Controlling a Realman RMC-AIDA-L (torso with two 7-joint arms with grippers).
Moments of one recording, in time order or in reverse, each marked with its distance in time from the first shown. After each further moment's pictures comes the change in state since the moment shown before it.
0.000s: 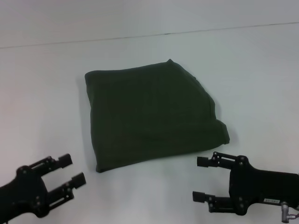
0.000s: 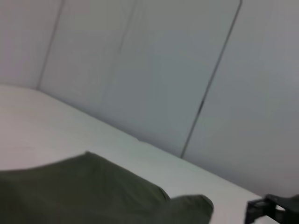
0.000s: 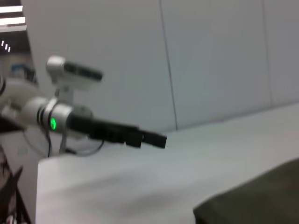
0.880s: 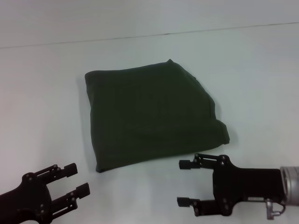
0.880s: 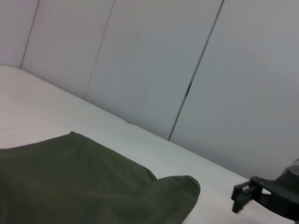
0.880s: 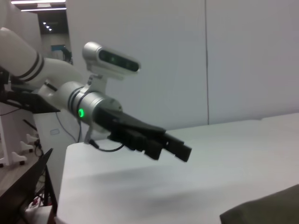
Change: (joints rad) left arm -0.017 0.004 -0.002 0.006 0.074 0.005 -0.005; right arm 0.071 0.003 -0.084 0.023 0.007 0.021 -0.033
